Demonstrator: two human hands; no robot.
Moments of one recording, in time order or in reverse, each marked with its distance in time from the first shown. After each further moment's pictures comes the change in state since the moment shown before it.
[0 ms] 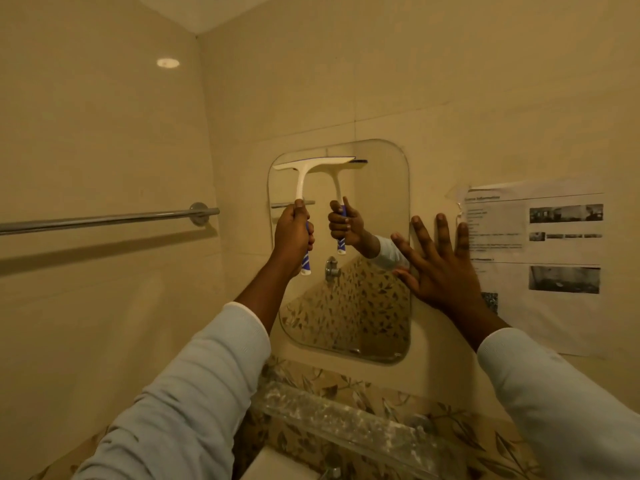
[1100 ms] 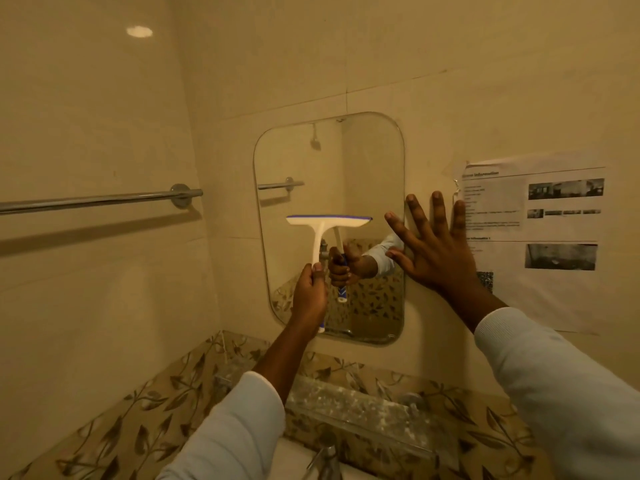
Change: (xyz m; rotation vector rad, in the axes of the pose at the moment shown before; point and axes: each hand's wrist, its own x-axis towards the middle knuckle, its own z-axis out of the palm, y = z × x) left_hand -0.070 -0.147 0.007 0.199 -0.019 -0.124; right_hand -0.002 -0.002 -0.001 -0.052 0.042 0.006
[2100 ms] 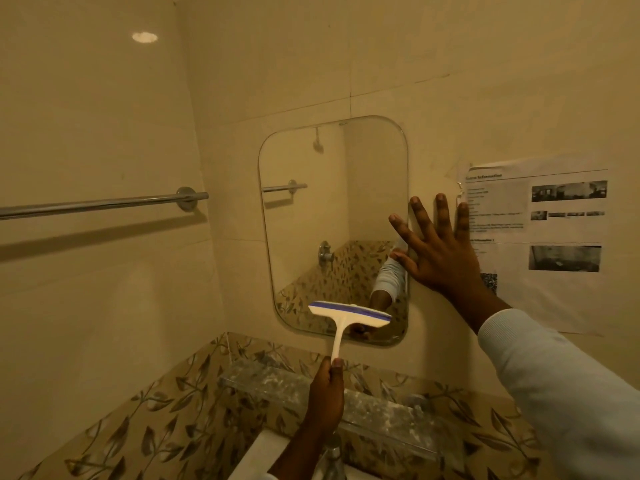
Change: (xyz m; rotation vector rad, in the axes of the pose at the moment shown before) left_hand -0.114 -0.130 -0.006 0.124 -0.134 -0.228; right_hand 0.002 0.000 0.001 0.004 -0.014 0.006
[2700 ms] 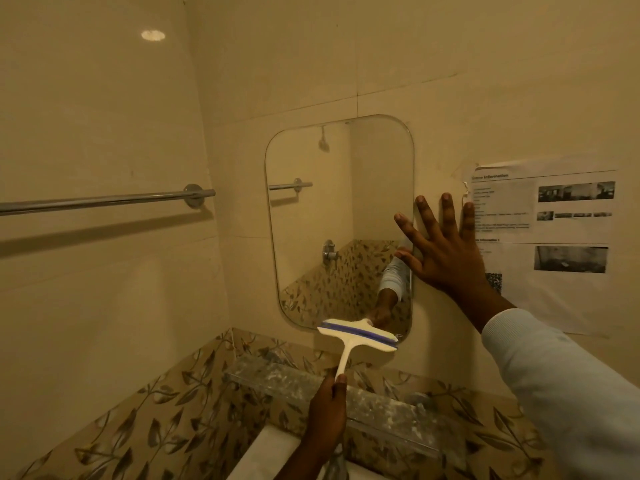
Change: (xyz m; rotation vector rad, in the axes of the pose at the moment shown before) left_hand -0.036 -0.004 -0.008 0.151 0.011 -0.074; right_hand 0.000 0.001 0.000 0.002 -0.021 -0.002
